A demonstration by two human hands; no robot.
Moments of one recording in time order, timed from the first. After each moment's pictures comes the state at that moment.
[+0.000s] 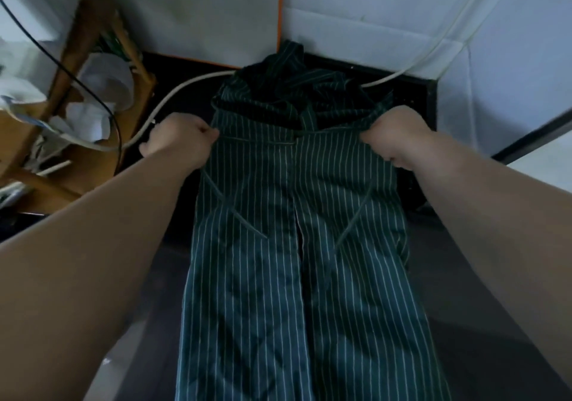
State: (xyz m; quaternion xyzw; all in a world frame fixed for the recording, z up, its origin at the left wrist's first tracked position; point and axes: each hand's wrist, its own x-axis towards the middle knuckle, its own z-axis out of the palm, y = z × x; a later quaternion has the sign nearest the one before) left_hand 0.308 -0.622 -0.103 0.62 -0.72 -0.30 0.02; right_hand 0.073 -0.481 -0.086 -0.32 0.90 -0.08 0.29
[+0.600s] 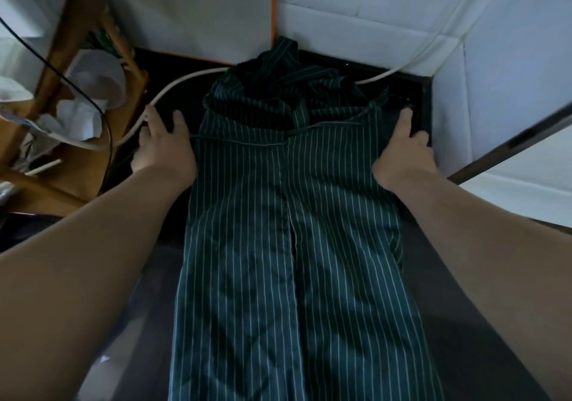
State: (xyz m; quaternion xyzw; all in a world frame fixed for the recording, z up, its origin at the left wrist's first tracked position) left_hand 0.319 -0.611 -0.121 0.62 -0.77 -0.09 -0.11; right_hand 0.073 -0.443 -0.120 -0.27 0.94 -0.04 0.18
